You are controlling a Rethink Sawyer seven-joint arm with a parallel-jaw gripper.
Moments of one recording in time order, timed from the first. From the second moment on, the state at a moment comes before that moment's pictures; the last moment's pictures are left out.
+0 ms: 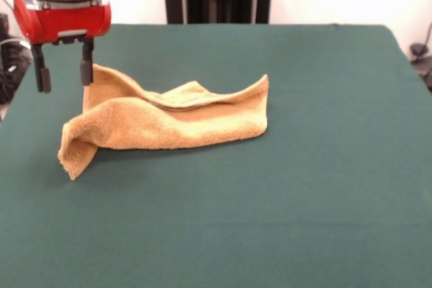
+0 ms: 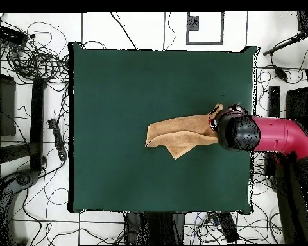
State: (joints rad) arm -0.73 -0.68 0.43 1.53 -0.62 0.63 1.08
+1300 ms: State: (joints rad) arm -0.69 -0.37 0.43 1.30 -0.62 0.63 1.08
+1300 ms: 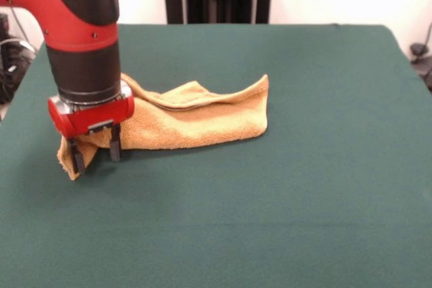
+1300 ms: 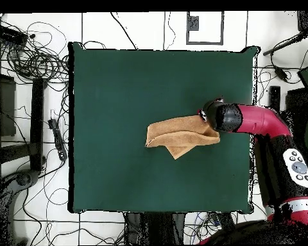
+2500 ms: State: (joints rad) arm -0.69 -0.59 0.43 1.35 -0.54 0.67 1.08
